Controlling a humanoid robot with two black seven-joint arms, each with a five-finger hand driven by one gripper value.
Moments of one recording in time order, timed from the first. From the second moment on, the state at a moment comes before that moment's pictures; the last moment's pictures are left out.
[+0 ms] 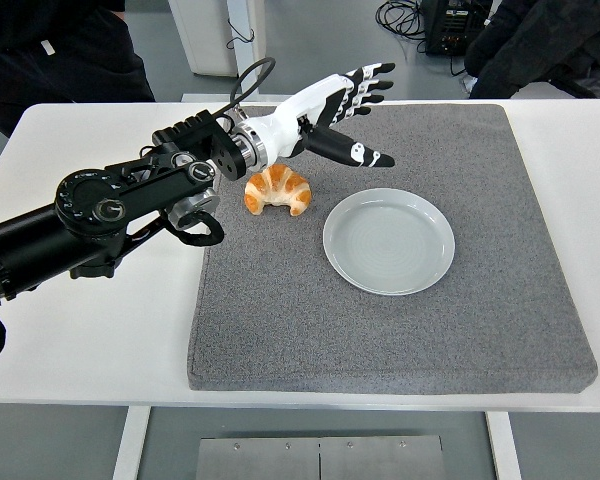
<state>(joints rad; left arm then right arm) -1.18 0.22 -0.23 -1.05 0.61 0.03 -0.16 -0.07 0.00 0.13 0.09 -0.09 -0.11 0.25</state>
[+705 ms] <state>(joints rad) -1.34 0.33 0.15 -1.03 0.95 0.14 -0.14 -0.07 0.00 0.13 0.09 -0.09 -0.11 0.25</state>
